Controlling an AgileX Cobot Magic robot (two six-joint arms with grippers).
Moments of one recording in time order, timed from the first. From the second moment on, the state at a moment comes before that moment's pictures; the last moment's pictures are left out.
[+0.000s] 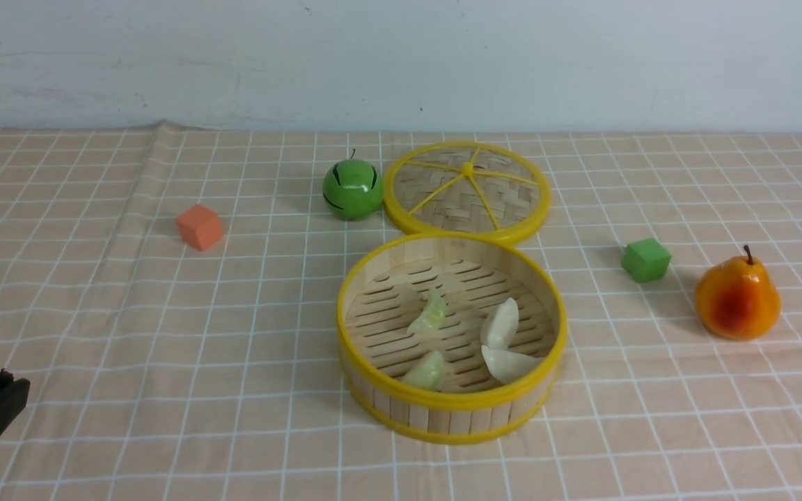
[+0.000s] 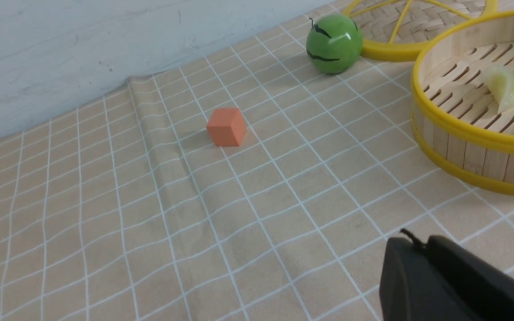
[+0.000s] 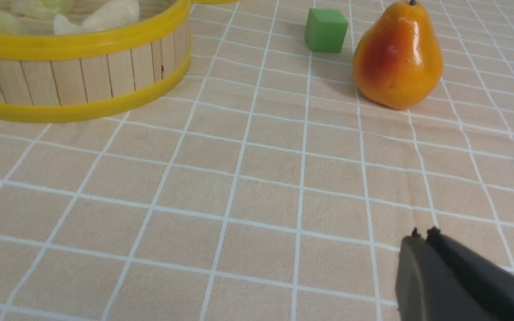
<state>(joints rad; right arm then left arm) 0.07 -0.01 0.01 0.10 0.40 -0.18 -0.66 0.45 -0.36 0.86 0.49 -0.68</state>
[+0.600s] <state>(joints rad) 0.07 -0.01 0.01 0.10 0.40 -0.18 -0.66 0.45 -0.35 0.86 0.49 -0.68</state>
